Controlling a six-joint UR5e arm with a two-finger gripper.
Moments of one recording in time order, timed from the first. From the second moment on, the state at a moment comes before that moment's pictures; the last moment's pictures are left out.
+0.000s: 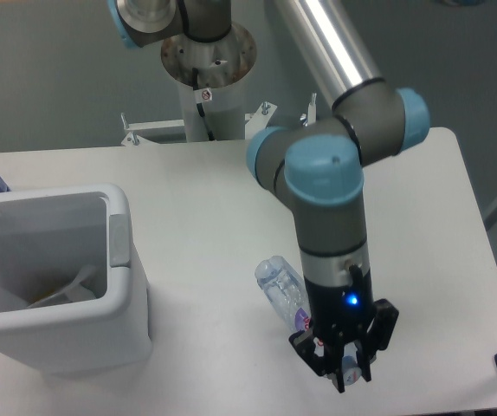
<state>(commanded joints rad) 2.41 -2.09 -1.14 -0.75 1.51 -0.01</state>
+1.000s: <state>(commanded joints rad) 2.33 -1.88 -1.13 -0.72 1.51 -0.08</state>
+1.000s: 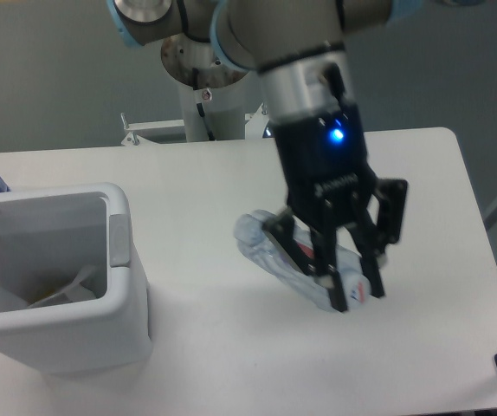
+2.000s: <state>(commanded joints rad) 2.02 -1.88 -1.21 -0.71 1.51 -0.09</state>
